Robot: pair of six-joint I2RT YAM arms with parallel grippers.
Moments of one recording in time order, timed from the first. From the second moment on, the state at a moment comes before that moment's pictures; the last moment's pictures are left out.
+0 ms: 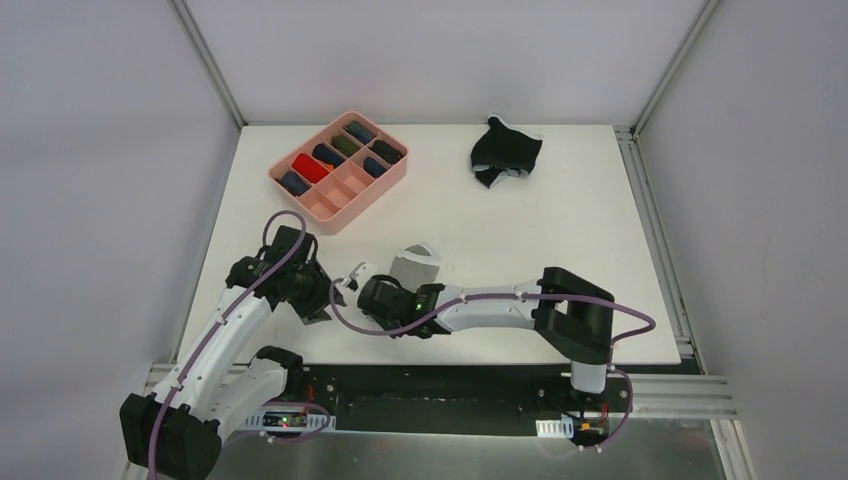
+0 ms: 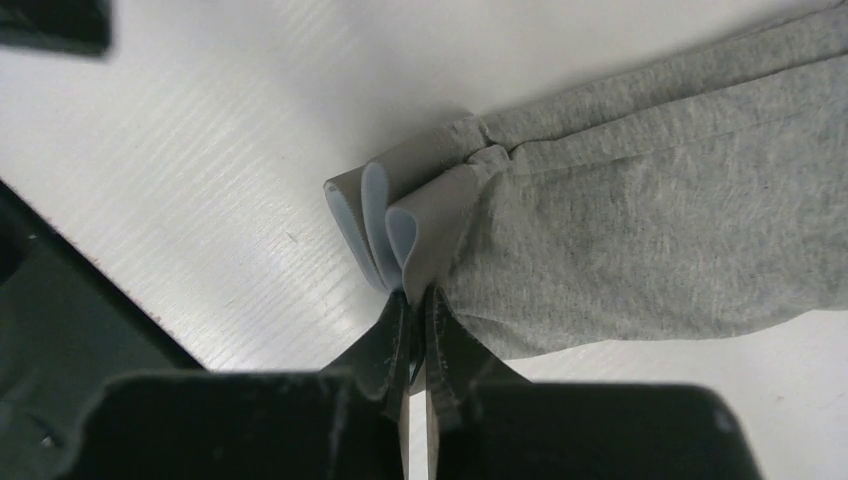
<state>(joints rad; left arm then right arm) -0.29 0.88 0.74 -1.06 0.06 -0.96 1.35 1.89 1.23 -0.32 0.30 0.30</state>
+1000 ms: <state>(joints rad) -0.29 0.90 0.35 -0.56 0.46 -1.20 1.19 1.78 1.04 -0.18 -0.16 0.58</state>
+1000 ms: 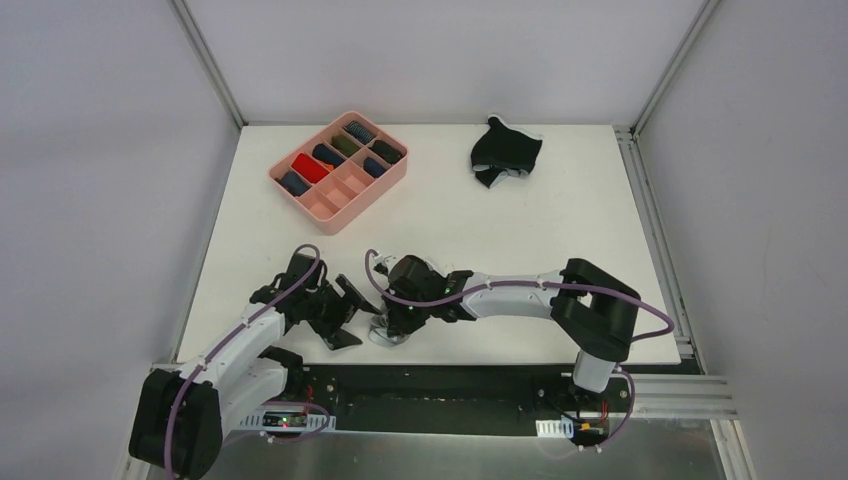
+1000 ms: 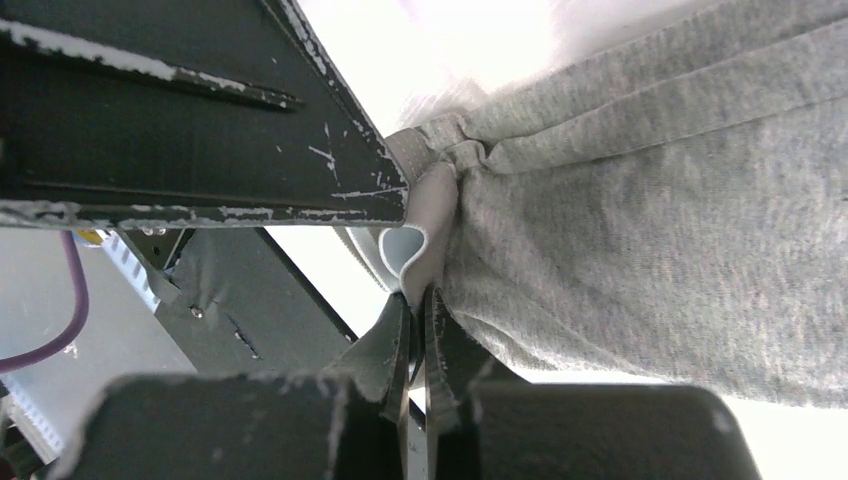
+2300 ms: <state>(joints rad) -0.29 1.04 0.31 -0.29 0.60 -1.22 1.15 1.77 1.03 -0.16 -0.23 0.62</state>
